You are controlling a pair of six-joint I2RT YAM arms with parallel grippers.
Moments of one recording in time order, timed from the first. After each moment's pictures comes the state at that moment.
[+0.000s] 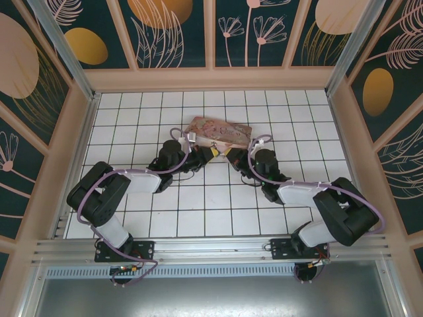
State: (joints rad) left arm -0.62 1.67 0.64 0.78 0.50 -1.23; right arm 0.64 1.42 0.43 0.76 -0.17 1.28
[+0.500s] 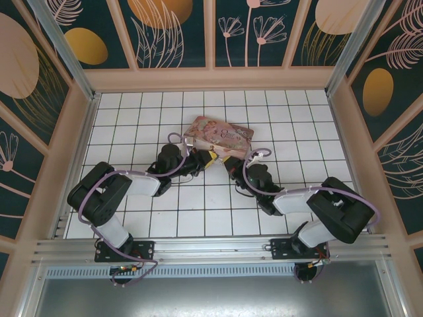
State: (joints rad) left arm -0.62 1.68 0.59 0.84 0.49 -1.39; right arm 0.81 1.45 0.34 0.92 0.12 1.45
